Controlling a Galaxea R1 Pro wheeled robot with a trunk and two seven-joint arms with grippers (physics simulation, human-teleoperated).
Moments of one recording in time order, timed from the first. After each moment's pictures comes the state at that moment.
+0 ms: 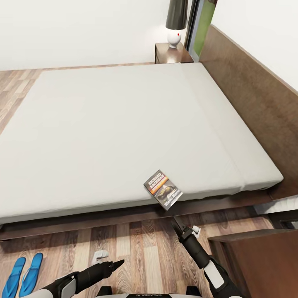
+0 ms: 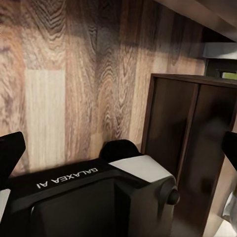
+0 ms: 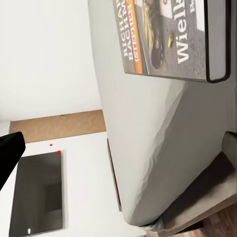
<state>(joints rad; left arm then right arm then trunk) -0.61 0.11 -0.21 -0.02 0.51 -0.03 -0.89 -0.47 0.10 -0.38 -0.50 -0.61 0.30 1.20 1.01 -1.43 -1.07</state>
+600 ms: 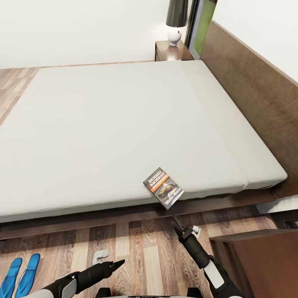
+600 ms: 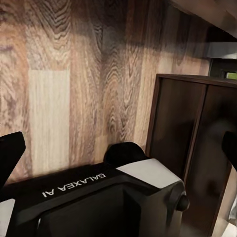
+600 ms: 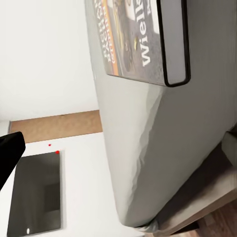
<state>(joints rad) -0.61 0.10 -0.21 -0.02 0.51 -0.03 -0.89 -0.47 0.10 -0.38 -0.50 -0.61 0.30 1.20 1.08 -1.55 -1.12</state>
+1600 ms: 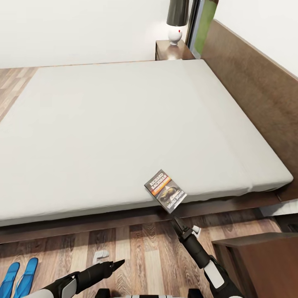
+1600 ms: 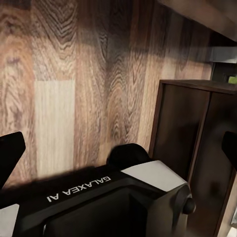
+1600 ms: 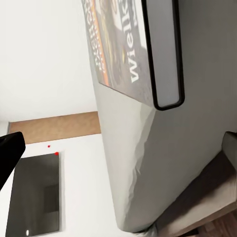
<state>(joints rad) -0.61 0.10 -0.21 -0.02 0.51 -0.03 -0.89 -0.47 0.10 -0.38 -0.50 -0.61 0.30 1.20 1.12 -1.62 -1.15</state>
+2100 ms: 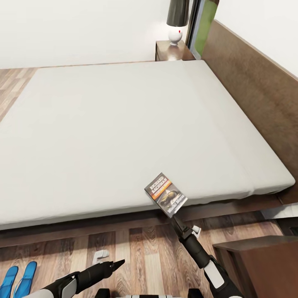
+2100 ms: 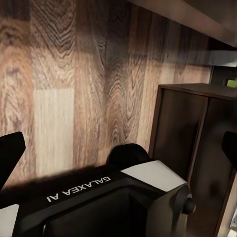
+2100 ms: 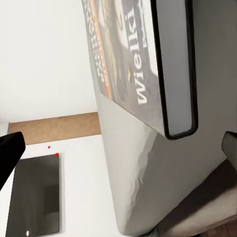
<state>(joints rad) -0.61 0.10 -0.21 -0.02 0.51 -0.03 -0.89 -0.47 0.10 -0.38 -0.50 -0.61 0.30 1.20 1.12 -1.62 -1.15</state>
